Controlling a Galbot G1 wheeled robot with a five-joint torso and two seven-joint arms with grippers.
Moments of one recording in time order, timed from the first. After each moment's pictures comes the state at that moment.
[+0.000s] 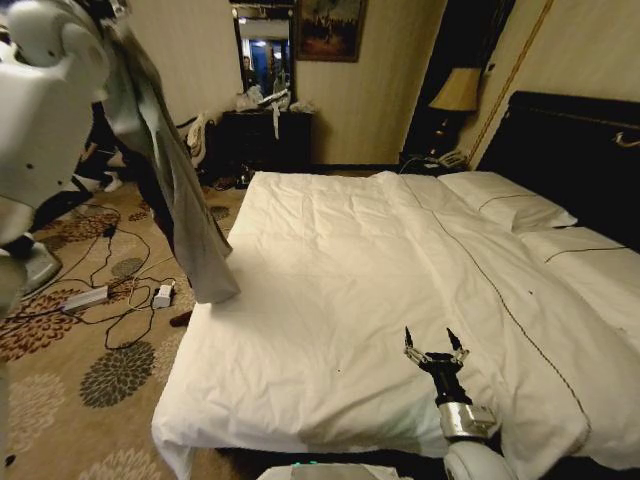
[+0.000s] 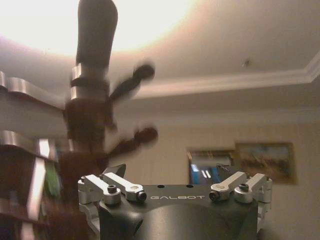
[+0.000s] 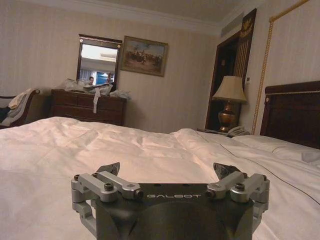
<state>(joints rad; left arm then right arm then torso) -0.61 -0.84 0.38 -1.04 -1.15 0.32 -0.42 -1.81 1.33 0.65 2.13 0.14 0.20 0.16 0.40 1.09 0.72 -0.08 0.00</state>
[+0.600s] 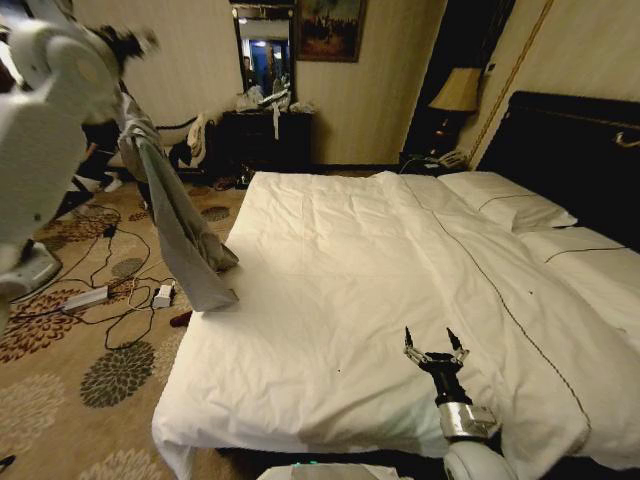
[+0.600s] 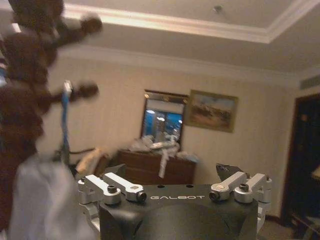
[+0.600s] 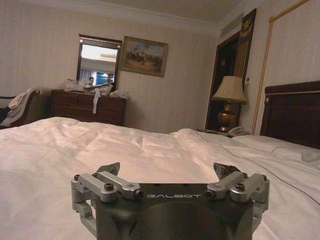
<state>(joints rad) -0.32 -0.69 0.25 -1.52 -1.44 0.44 -0.58 -1.81 1.33 0.65 2.13 0.14 0.20 0.16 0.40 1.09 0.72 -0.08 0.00</state>
